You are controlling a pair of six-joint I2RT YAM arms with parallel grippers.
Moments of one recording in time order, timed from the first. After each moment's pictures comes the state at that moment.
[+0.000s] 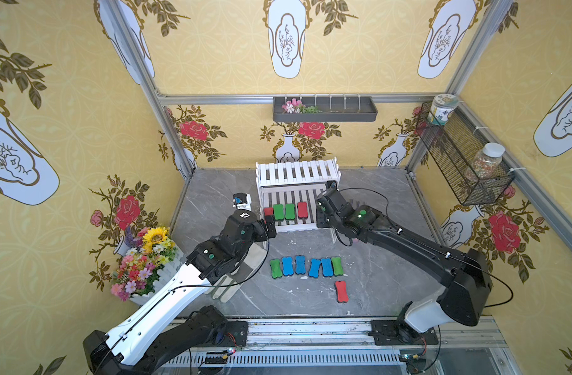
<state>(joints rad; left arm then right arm) -0.68 0.95 0.94 -0.57 -0.35 -0.58 0.79 1.49 1.29 -0.66 0.35 0.56</state>
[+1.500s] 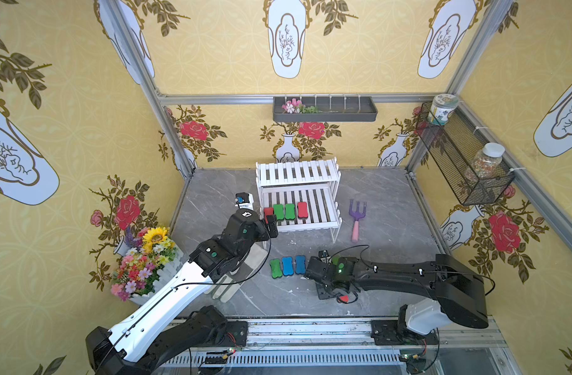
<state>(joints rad) -0.68 0.97 0.94 -0.56 -0.33 -0.58 1.14 1.53 0.87 -0.77 0.13 0.93</state>
